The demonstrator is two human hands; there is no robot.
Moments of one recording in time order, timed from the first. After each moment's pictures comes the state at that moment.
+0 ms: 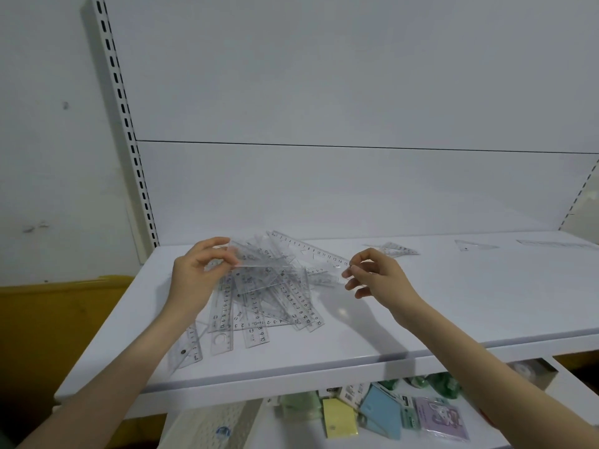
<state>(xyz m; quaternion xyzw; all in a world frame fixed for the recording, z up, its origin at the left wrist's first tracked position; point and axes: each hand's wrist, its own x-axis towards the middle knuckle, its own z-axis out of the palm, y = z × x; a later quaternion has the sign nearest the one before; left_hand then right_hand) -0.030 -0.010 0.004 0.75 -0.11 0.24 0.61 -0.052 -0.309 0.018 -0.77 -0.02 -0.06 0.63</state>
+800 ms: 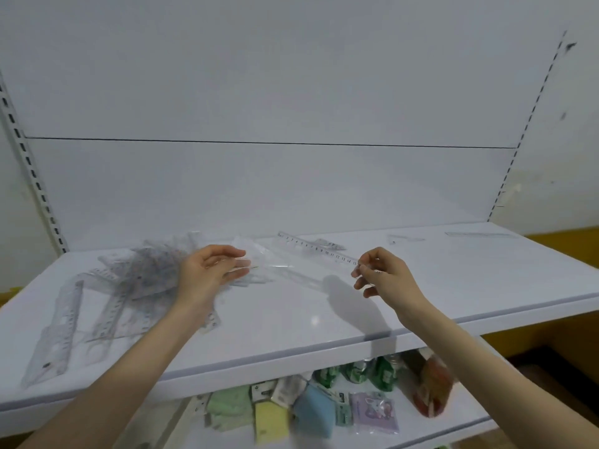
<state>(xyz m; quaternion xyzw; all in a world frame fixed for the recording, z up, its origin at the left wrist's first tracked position) -0.036 -0.190 0.006 0.62 -0.03 0.12 0.77 -0.077 -0.474 0.010 -0.77 0.03 -0.12 0.63</state>
